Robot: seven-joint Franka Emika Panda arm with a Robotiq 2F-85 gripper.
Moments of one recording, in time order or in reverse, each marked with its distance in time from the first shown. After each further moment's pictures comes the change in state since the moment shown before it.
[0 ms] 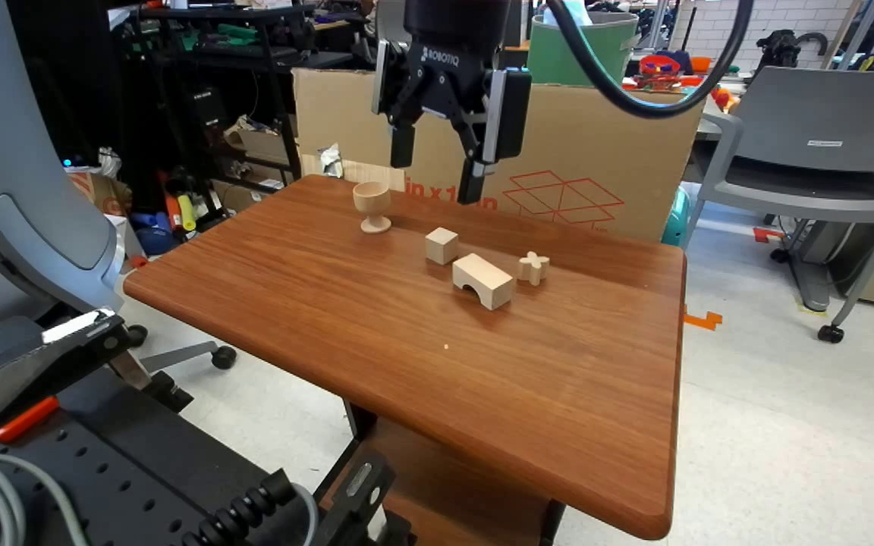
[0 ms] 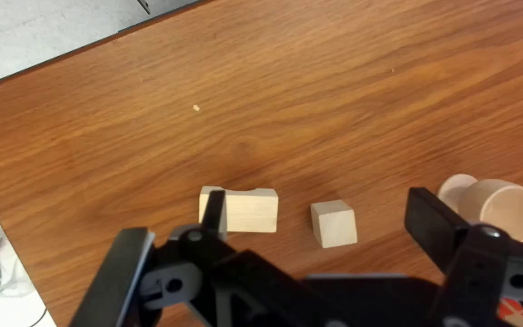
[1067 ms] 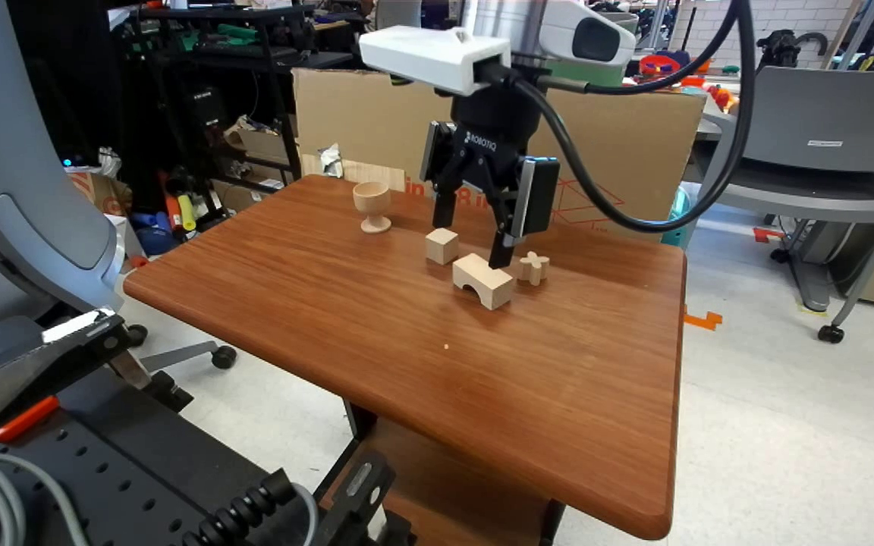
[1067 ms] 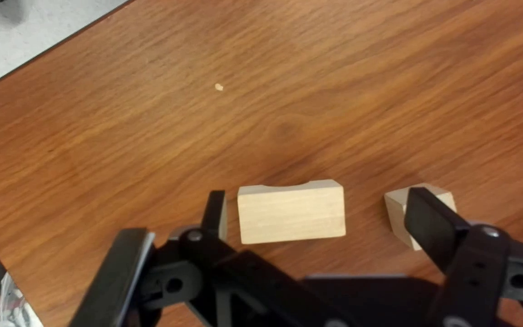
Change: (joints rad) arm -0.006 0.200 -0.035 0.148 -0.006 -0.004 0.114
